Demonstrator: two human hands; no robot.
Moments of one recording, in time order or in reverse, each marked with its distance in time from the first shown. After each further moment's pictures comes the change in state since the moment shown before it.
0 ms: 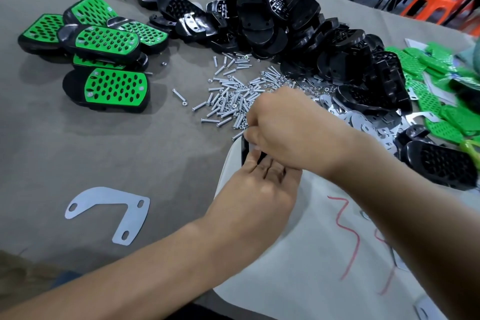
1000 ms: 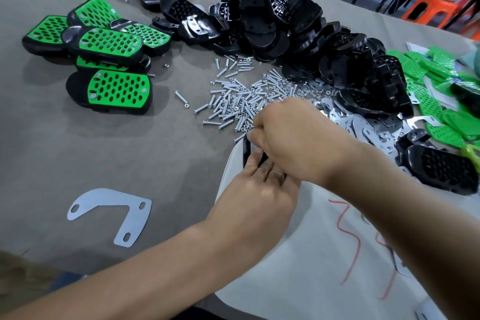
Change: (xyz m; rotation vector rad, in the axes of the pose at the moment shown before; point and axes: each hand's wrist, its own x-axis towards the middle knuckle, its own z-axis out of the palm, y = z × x) left_hand 0.001 0.001 -0.001 -0.050 -0.041 0.001; right_hand -0.011 0.001 0.006 -0.077 0.037 -0.076
